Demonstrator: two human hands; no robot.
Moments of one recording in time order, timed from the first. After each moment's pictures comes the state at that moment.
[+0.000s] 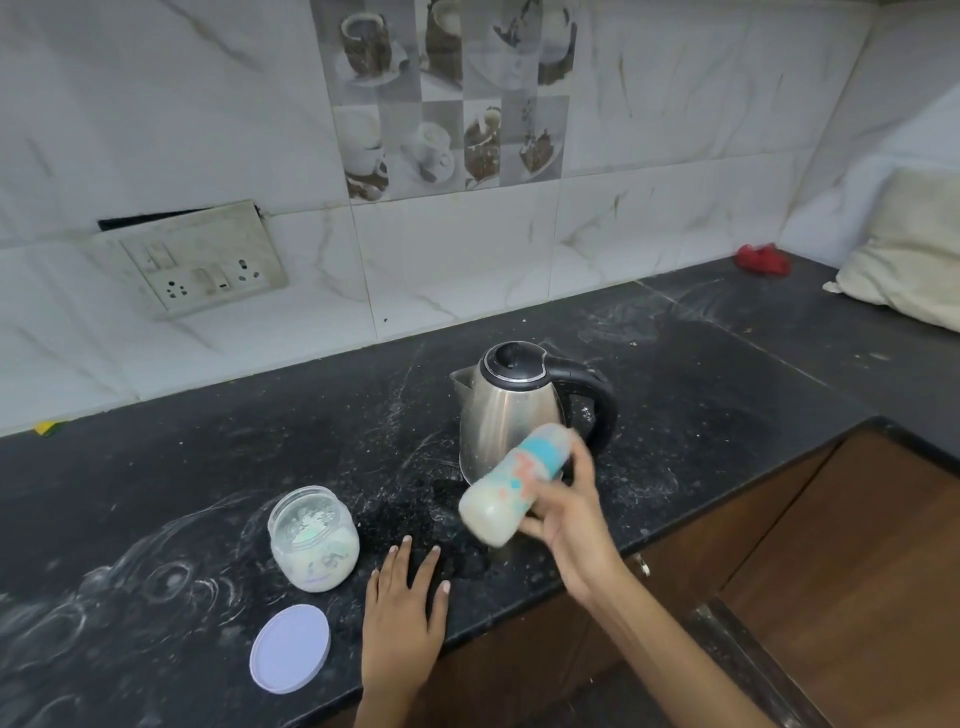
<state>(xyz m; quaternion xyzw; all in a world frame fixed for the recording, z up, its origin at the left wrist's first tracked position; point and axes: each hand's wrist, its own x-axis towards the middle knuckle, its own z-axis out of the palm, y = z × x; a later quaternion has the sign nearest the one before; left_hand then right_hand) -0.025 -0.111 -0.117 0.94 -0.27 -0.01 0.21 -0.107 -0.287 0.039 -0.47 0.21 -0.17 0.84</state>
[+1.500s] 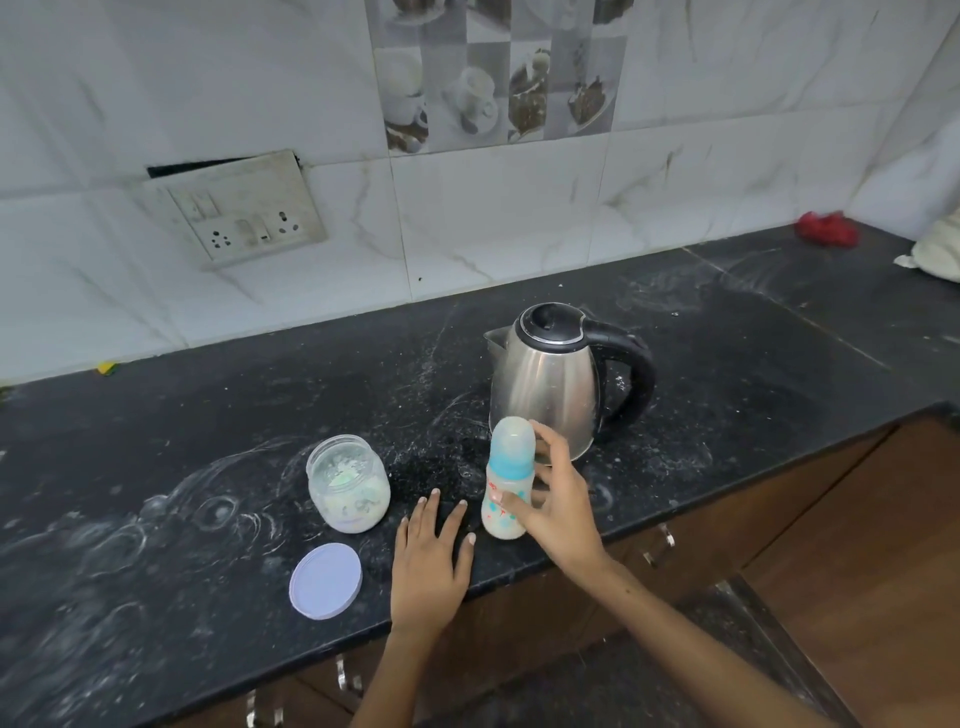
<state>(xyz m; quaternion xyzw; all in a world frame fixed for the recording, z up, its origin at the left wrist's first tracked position) -0.028 -0.112 -0.116 0.94 -0.27 0.01 0.19 -0.094 -0.273 -0.018 -0.78 0.12 -0.22 0.57</state>
